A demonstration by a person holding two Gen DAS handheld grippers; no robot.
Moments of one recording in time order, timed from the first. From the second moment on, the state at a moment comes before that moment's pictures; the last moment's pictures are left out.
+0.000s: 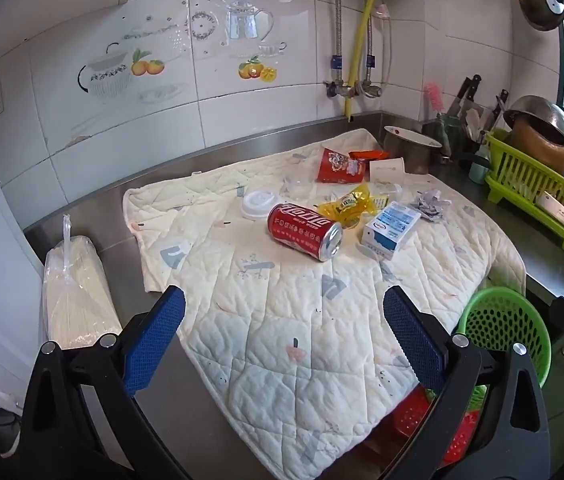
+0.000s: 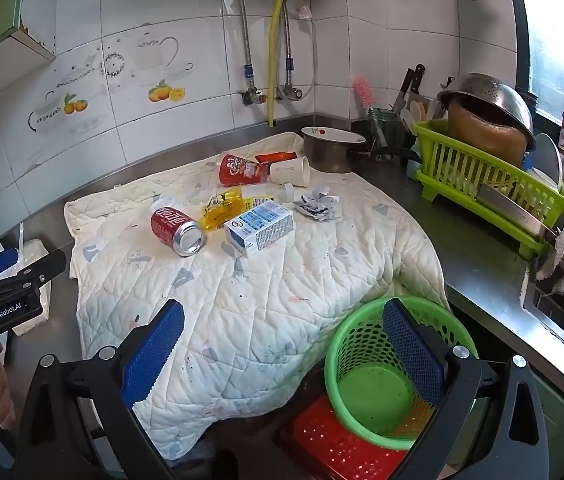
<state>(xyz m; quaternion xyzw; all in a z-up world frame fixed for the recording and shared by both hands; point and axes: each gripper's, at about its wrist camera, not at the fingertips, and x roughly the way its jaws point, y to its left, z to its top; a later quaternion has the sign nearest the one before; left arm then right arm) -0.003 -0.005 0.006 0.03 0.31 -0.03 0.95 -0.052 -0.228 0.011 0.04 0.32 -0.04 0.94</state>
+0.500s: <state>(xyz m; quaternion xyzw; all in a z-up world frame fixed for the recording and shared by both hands) -0.004 -0.008 0.006 0.03 0.31 -0.04 0.95 -0.049 -0.226 0.012 0.04 0.32 -0.05 0.94</state>
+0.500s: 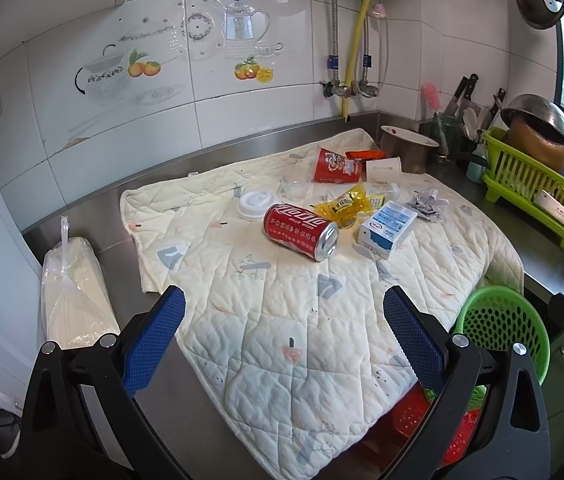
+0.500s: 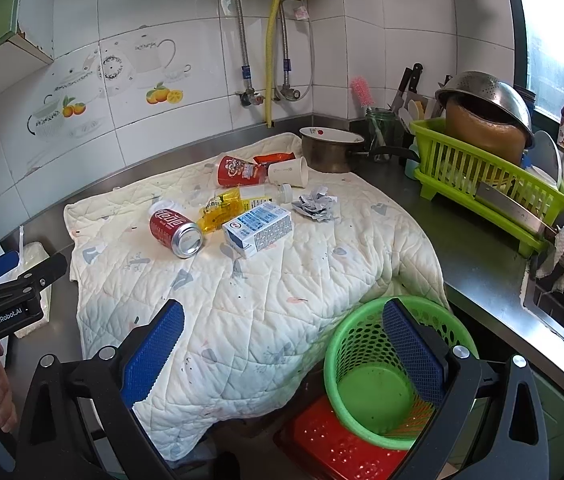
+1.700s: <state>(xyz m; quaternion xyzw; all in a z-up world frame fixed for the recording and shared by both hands) -0.008 -0.011 -0.004 0.03 0.32 -0.03 0.95 -0.044 -0.229 0.006 0.04 0.33 -0.04 0.94</state>
